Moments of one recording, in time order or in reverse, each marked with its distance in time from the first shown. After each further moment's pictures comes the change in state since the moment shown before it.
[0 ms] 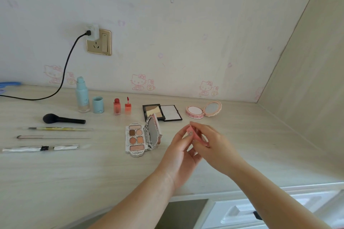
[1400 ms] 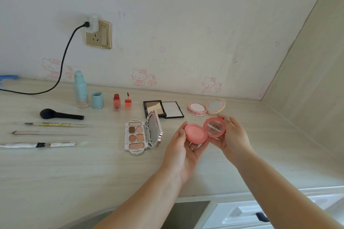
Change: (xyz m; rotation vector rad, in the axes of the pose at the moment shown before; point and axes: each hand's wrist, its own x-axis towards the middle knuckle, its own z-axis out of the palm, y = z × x) left_hand 0.020 -0.007 0.001 -0.324 0.302 0.031; right_hand 0.035 0.030 -0.008 1.054 0.336 0.554
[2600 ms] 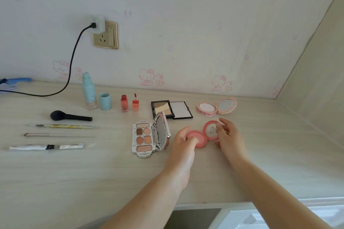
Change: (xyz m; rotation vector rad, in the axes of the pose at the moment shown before) left_hand 0.002 0.010 -0.011 0.779 0.154 0.182; right_hand 0.033 0.045 0.000 -0.641 0.033 -0.253
